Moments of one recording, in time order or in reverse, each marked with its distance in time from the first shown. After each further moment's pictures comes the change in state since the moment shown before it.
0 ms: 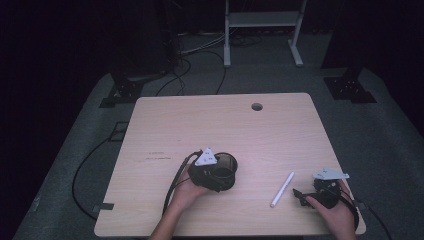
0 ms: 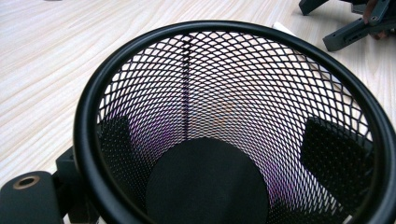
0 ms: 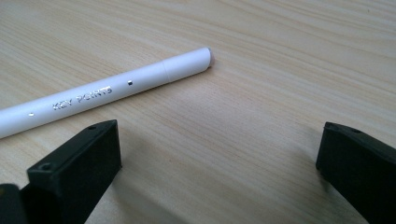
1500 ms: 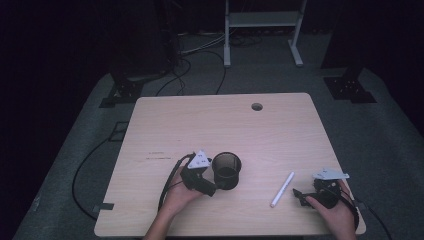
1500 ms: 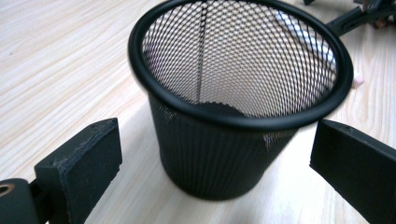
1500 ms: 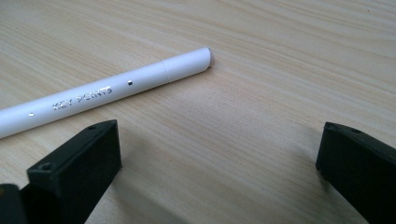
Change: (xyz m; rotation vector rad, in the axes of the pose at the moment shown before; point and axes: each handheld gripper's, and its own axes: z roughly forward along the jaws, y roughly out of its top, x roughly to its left) left arm -0.002 -0.010 -0.027 0.027 0.029 -0.011; right arm 0.000 0.000 0.000 0.000 0.000 -0.001
